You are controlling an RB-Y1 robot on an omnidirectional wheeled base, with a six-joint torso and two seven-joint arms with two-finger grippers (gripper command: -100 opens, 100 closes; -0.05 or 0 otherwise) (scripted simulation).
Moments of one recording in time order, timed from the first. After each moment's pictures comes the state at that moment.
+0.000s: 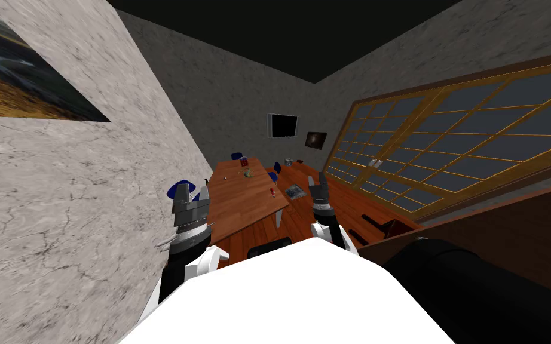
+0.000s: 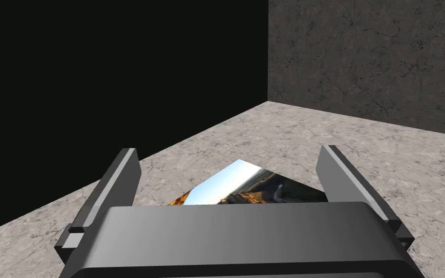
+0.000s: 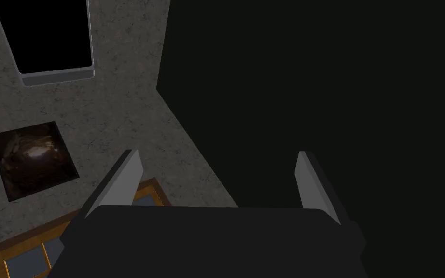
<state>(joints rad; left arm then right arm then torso) 0.51 0.02 -0.06 -2.25 -0.03 -0.56 -0.12 0.55 -0.04 -0.04 -2.21 0.01 -0.62 -0.02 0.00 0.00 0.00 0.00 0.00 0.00</state>
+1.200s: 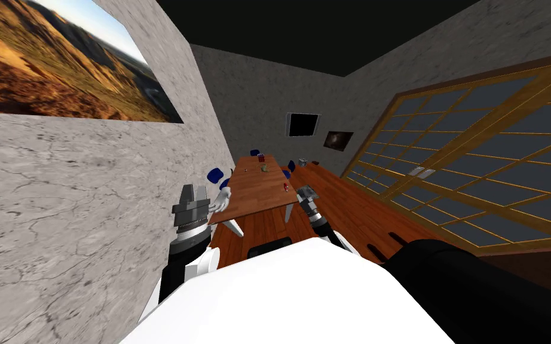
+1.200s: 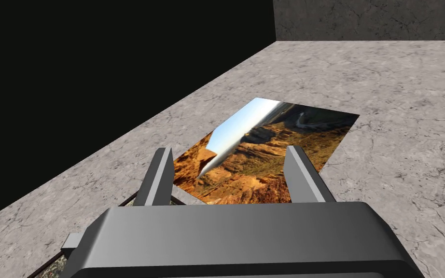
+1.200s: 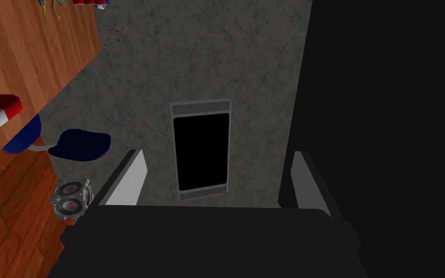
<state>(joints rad) 0.51 0.02 -0.06 -2.25 -0.03 -0.56 -0.12 0.60 -0.36 0.15 -1.98 -0.09 -0.56 -0.11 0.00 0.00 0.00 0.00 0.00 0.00</state>
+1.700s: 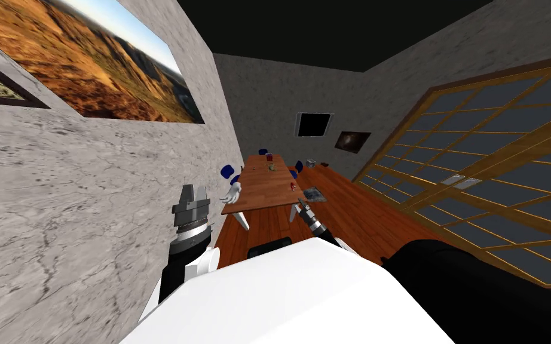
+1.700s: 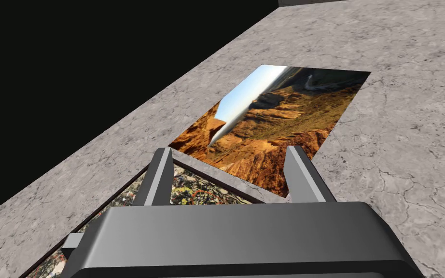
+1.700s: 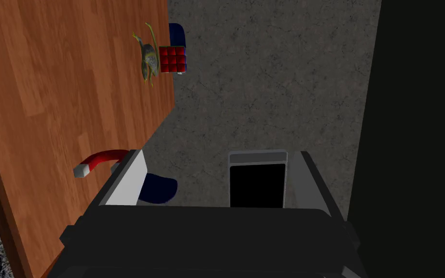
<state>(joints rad) 0.51 0.02 -0.06 -2.25 -0.03 -0.56 -0.12 0.63 -0.48 0.24 -1.86 -0.13 -0.54 -0.16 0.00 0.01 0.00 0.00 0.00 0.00</state>
